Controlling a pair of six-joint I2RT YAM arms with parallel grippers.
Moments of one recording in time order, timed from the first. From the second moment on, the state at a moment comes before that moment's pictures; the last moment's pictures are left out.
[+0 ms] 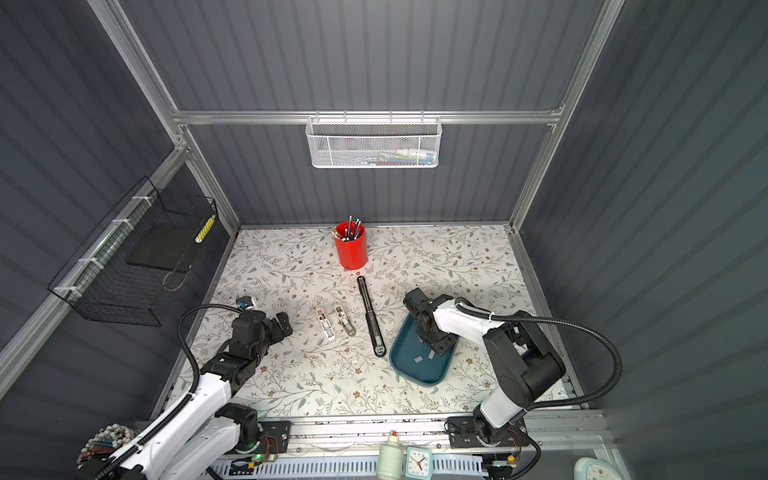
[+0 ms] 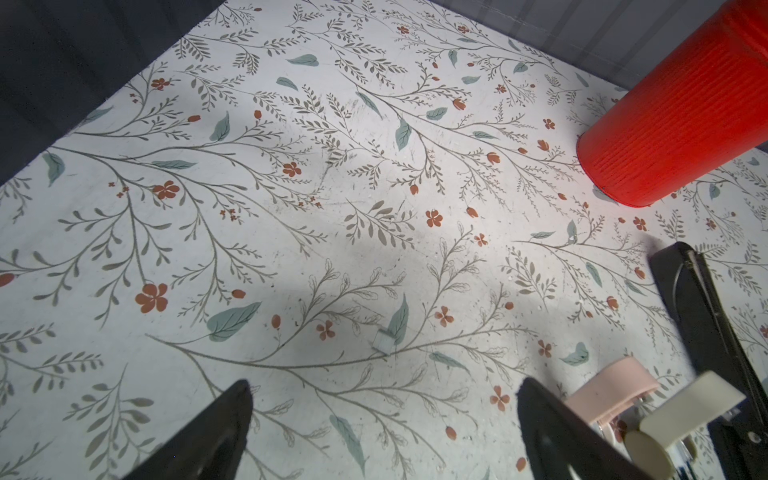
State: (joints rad) left arm -0.29 0.83 0.36 -0.19 -0.32 -0.49; right arm 0.58 1.60 0.87 -0.80 0.24 1.39
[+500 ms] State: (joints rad) left arm -0.29 0.83 0.36 -0.19 -0.32 -0.49; right arm 0.58 1.62 0.87 -0.75 0.24 1.36
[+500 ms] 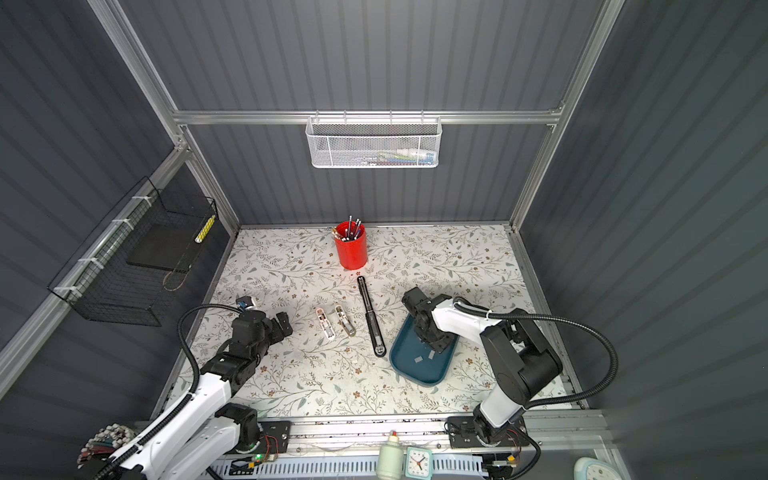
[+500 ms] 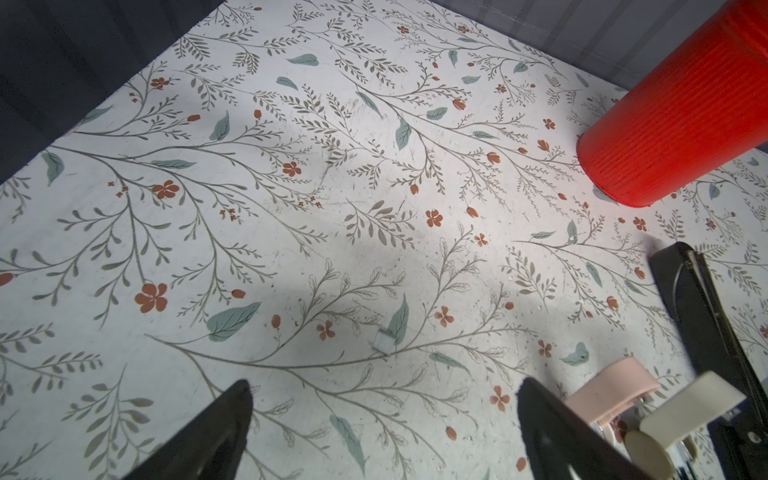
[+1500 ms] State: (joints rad) left arm -0.29 0.89 0.39 -0.22 -0.39 -0.53; right arm 0.67 1.28 0.74 -0.72 0.37 1.07
